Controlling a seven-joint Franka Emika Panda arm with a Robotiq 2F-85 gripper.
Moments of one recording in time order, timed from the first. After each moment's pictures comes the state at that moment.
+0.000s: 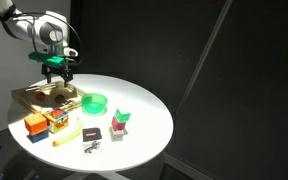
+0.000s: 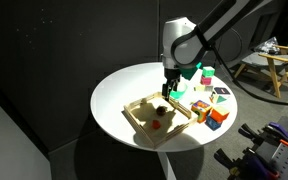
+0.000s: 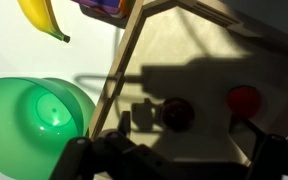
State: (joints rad) arm 0.15 0.39 0.09 -2.07 -0.12 2.43 0.00
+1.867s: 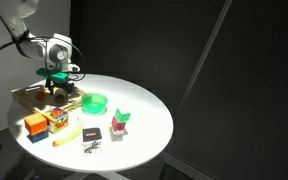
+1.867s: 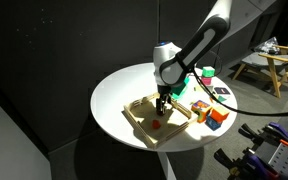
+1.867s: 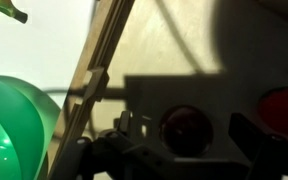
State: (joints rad) arm 0.17 0.66 0.08 -1.88 -0.13 2.44 0.00
